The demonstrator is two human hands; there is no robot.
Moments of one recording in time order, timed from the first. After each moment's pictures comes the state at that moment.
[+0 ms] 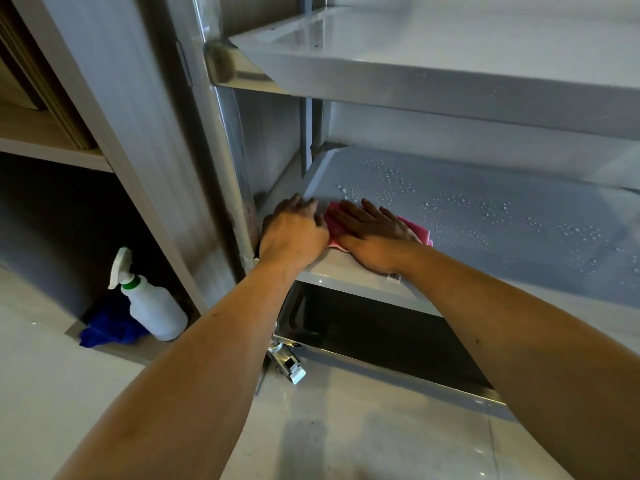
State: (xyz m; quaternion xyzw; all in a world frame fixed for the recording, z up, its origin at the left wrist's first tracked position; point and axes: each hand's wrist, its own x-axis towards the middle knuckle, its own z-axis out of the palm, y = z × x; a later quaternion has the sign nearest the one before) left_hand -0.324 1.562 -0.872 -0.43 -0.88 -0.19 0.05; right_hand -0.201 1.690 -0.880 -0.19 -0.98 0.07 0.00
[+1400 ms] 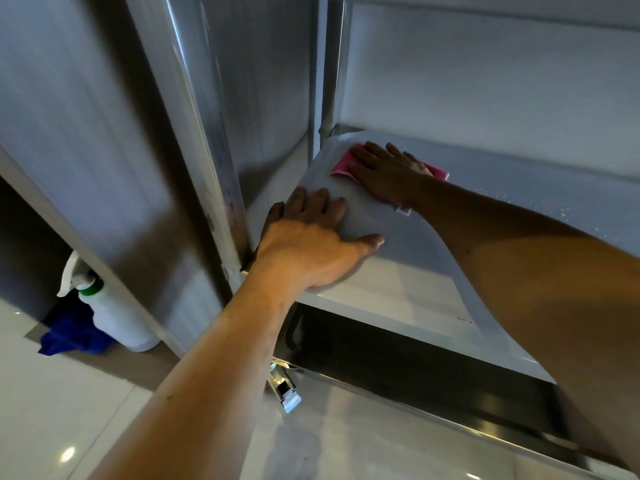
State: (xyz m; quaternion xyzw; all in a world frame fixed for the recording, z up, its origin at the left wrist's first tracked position) left_hand -0.331 1.575 -0.874 -0.50 -0.86 -0.08 -0.03; right_hand -0.308 1.810 -0.873 -0.24 -0.97 -0.01 -0.05
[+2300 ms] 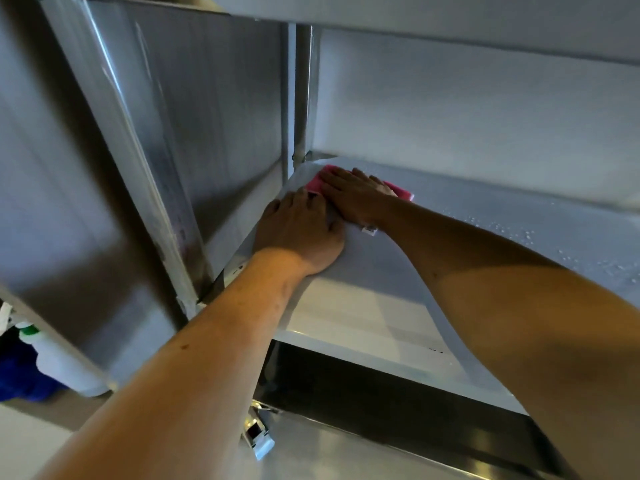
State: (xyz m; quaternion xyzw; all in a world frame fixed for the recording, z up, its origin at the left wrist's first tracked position) left_hand -0.347 1.639 -0.877 -0.46 -0.87 -0.14 0.05; right_hand -0.320 1.822 -0.877 -0.17 -0.98 -0.05 -0.04
